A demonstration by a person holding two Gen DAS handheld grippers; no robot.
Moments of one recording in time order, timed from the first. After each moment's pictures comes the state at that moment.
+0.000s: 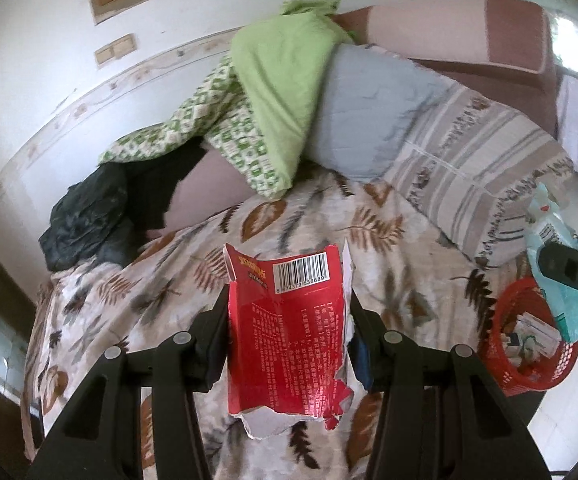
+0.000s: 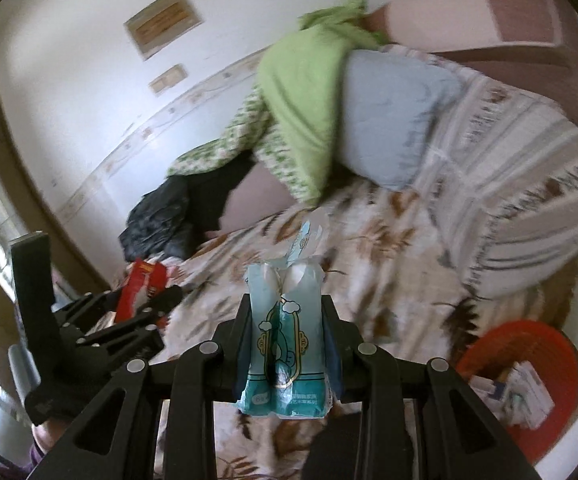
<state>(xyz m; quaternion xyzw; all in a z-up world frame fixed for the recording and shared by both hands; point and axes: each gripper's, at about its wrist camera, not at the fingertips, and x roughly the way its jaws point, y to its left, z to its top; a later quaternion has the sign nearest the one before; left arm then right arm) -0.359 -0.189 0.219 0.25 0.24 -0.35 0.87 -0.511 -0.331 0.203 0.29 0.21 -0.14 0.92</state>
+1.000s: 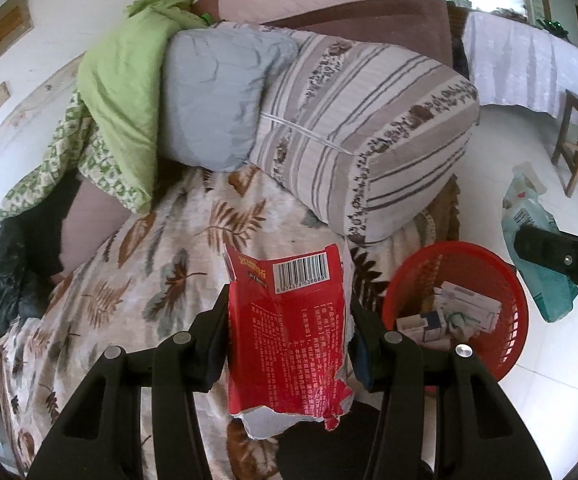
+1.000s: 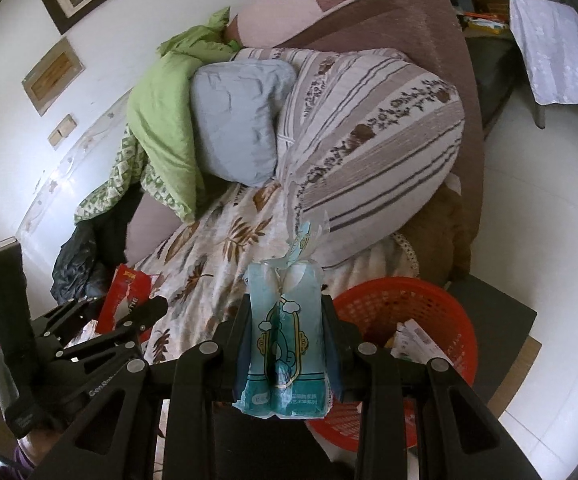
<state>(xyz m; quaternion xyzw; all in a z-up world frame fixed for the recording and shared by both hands) -0.456 -0.318 0.160 0.33 0.25 -0.47 0.78 -0.625 -0.415 0.140 0.36 0.21 -0.28 0.86</state>
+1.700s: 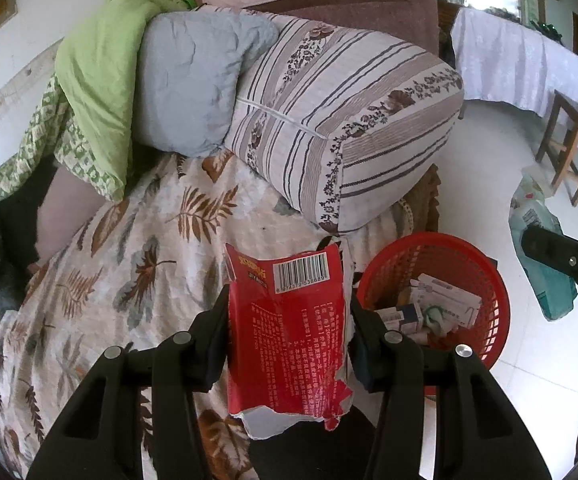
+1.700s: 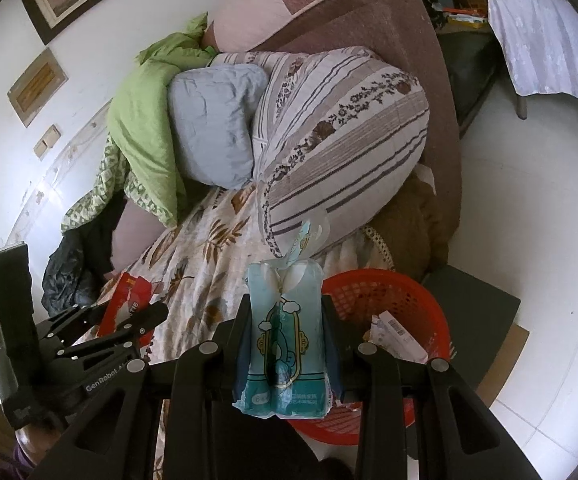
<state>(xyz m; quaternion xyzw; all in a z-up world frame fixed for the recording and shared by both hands) -0.460 -0.330 0.148 0.32 0.29 -0.49 0.76 -0.650 -0.417 0.132 0.37 0.21 -0.31 0.85</state>
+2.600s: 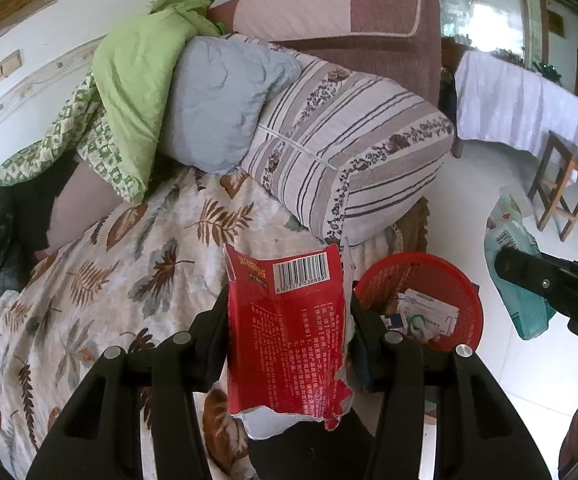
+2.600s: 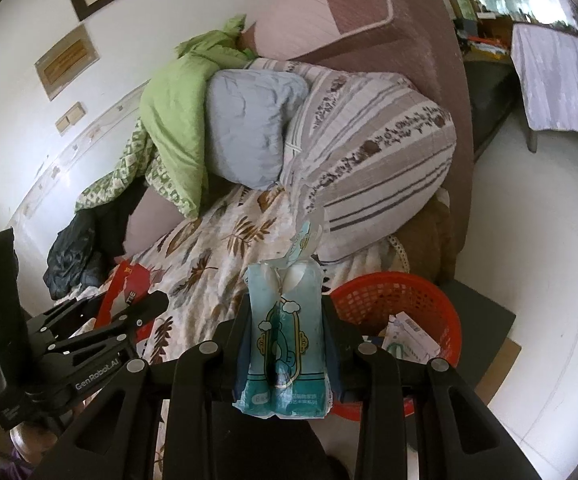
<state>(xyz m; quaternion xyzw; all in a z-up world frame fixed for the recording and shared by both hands) -0.464 -0.261 0.186 0.25 0.27 -0.50 0.78 -0.636 -0.360 0.171 0.32 0.22 -0.31 0.87</state>
